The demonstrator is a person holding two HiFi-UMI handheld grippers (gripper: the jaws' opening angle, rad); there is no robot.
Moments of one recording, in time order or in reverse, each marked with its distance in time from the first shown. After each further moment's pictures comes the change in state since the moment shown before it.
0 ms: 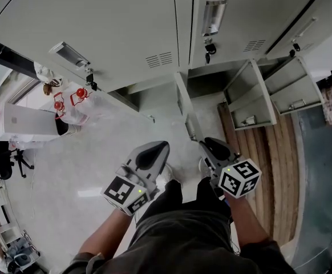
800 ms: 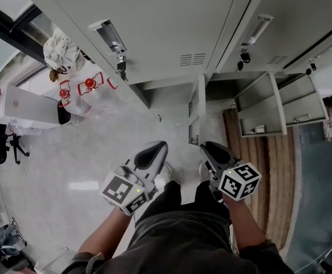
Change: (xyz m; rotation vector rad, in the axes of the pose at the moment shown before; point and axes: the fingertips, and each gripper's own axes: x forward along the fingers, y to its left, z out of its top) left arm -0.056 0.043 0.001 -0.047 -0.059 0.080; right arm 0.035 0.046 -0.012 -0.001 0.056 0.038
